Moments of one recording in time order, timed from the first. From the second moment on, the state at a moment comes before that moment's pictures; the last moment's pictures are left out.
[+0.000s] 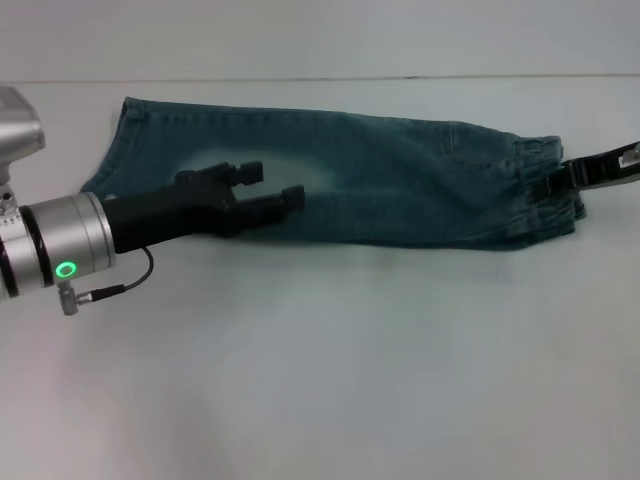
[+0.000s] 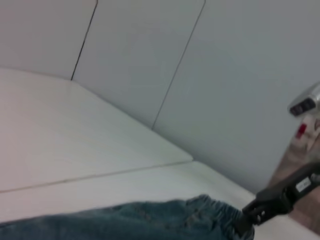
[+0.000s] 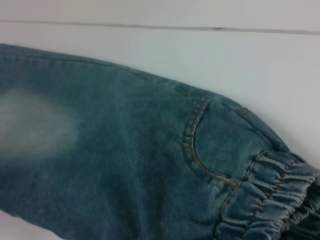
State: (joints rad) left arm -0.59 -2.16 0.59 0.60 1.96 1.41 -1.49; right arm 0.80 1.95 -0.69 -0.67 -2.59 -1.27 2.33
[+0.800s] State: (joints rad) left arm -0.68 -2.17 0.59 0.21 1.41 1.22 -0.84; right arm 0.76 1.90 -0.61 -0.77 -2.41 -1.51 2.35
